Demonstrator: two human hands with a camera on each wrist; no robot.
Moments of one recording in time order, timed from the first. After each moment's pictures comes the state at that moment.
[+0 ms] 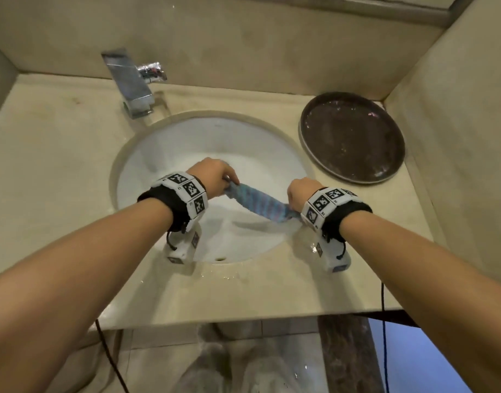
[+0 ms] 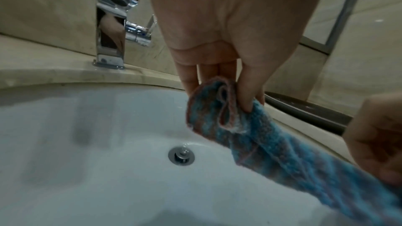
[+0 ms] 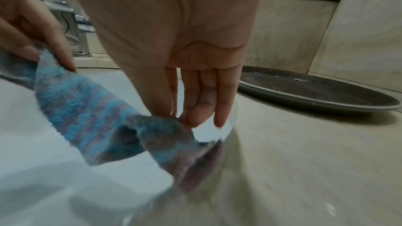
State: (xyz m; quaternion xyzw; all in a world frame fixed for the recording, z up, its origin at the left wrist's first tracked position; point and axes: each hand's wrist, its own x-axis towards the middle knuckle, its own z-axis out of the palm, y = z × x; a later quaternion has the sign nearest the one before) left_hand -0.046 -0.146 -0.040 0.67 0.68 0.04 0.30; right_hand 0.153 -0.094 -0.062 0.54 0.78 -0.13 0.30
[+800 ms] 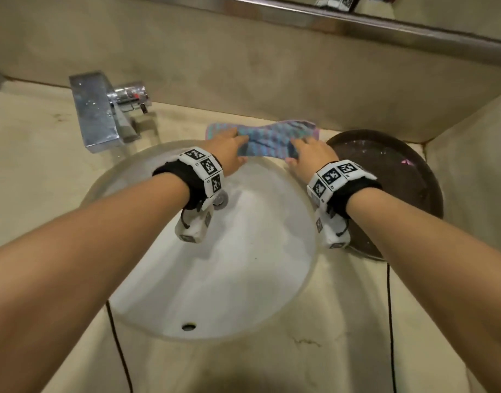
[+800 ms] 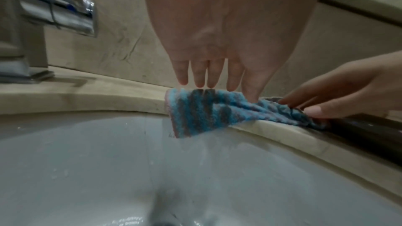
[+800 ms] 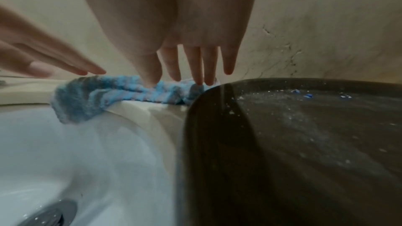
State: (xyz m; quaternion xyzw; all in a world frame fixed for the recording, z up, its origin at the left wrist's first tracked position) left_hand -0.051 0.021 -0.060 0.64 0.73 0.00 0.23; right_hand 0.129 0.092 -0.060 0.51 0.84 -0.12 0.13
